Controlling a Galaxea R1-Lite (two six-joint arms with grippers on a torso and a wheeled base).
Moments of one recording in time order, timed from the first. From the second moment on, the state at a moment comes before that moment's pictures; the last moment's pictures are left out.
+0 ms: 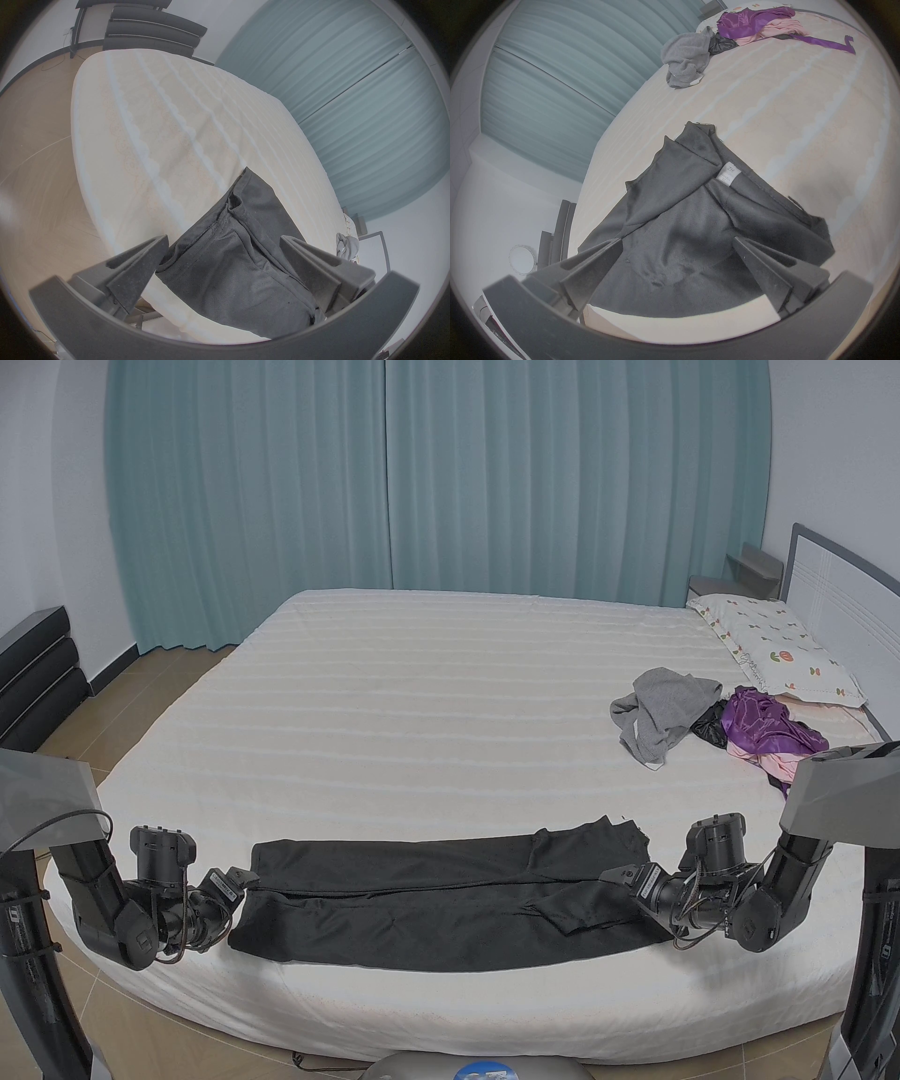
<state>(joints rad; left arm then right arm) -0.02 2.16 -0.40 -1.00 -0.02 -0.94 0.27 2.29 -0.57 -1.01 0.14 0.85</state>
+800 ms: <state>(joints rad) -0.02 2.16 -0.40 -1.00 -0.02 -0.94 0.29 2.34 -0.57 -1.03 0.01 0.78</state>
